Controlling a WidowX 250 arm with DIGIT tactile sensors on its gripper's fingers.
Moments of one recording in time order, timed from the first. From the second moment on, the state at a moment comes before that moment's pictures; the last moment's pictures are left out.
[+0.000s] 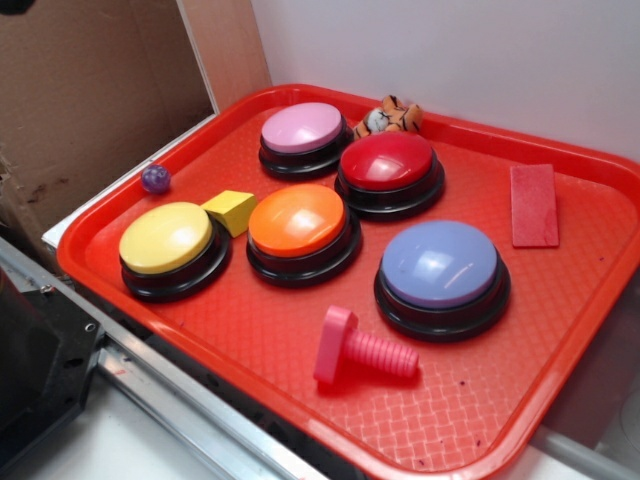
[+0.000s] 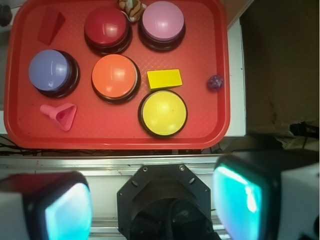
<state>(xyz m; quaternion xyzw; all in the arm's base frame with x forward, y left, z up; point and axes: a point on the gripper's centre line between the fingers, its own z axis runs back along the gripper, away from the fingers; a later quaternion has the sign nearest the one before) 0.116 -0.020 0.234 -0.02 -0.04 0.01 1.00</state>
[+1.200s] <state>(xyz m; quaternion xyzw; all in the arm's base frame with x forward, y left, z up) 0.143 -0.138 0.152 0.02 -0.02 -0.29 0.96</state>
